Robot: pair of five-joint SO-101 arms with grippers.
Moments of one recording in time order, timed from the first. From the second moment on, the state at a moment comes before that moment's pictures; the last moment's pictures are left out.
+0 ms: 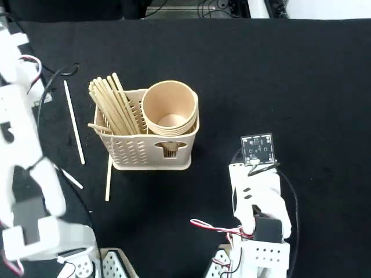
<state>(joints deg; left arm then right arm) -23.9 -5.1 -23.9 97.2 5.5 5.9 -103.1 96.7 49.5 16.4</state>
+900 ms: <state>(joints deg) -44.1 25.5 2.9 68.6 5.0 5.9 -103.1 96.7 49.5 16.4</state>
